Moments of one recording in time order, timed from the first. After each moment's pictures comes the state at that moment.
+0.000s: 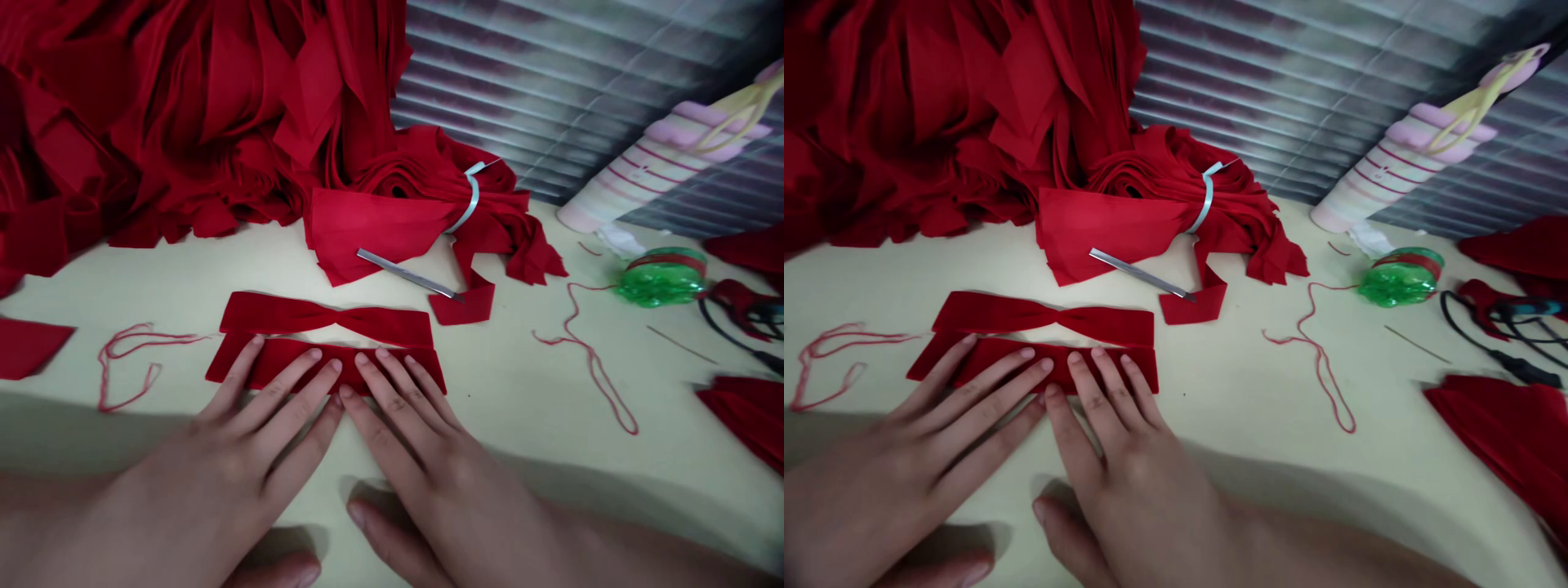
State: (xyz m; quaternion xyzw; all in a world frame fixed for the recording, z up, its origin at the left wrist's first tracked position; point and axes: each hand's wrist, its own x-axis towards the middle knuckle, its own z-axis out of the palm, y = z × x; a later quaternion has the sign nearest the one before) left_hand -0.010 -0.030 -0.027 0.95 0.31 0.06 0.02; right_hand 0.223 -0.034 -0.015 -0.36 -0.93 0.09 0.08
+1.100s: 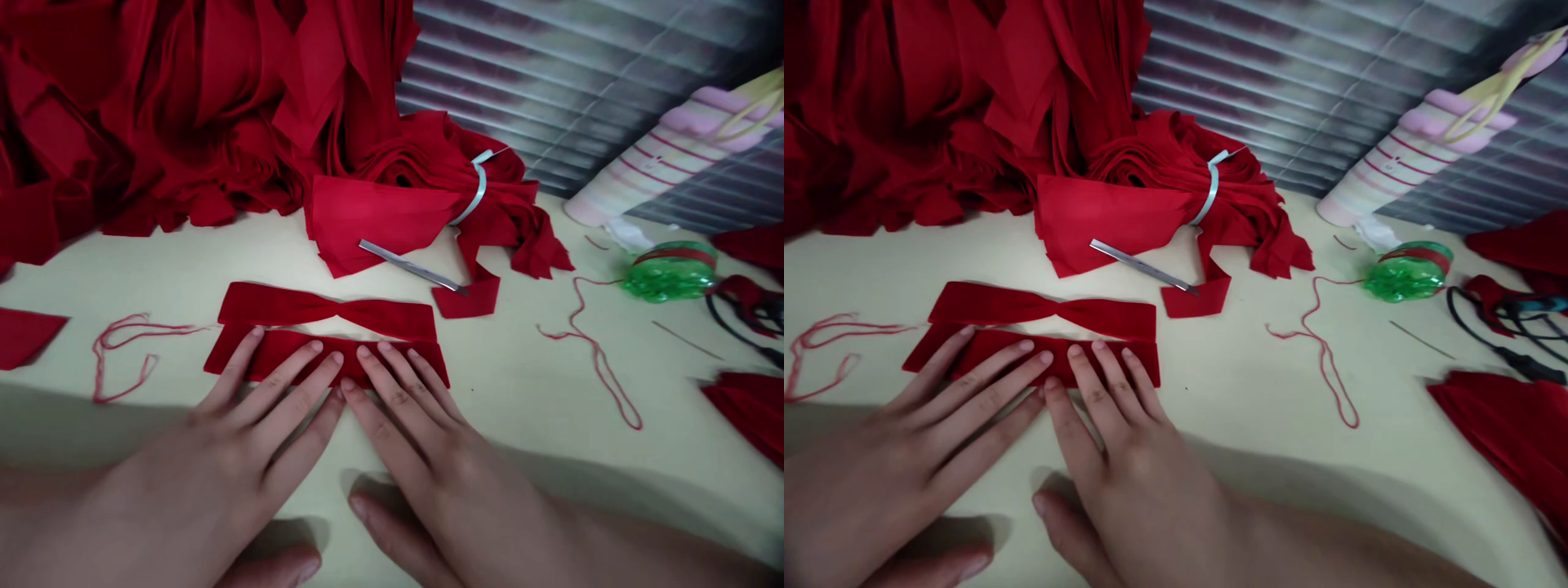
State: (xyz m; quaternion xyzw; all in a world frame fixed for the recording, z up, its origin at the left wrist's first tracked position) left_hand -0.011 -0.025 -0.024 0.96 0.28 0.04 0.03; right_hand 0.223 -0.036 -0.015 -0.36 -0.92 0.10 0.07
